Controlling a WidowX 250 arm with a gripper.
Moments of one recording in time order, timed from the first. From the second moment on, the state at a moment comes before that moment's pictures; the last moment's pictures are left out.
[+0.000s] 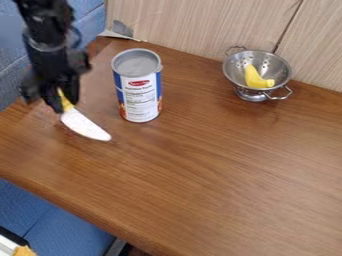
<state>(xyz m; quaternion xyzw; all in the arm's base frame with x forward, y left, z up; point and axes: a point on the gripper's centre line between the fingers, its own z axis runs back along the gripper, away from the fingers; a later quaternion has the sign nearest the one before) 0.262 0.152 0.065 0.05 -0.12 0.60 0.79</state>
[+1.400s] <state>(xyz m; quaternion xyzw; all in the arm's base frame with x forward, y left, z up) 0.244 -0.011 0.108 -0.03 -0.10 0.20 0.97</state>
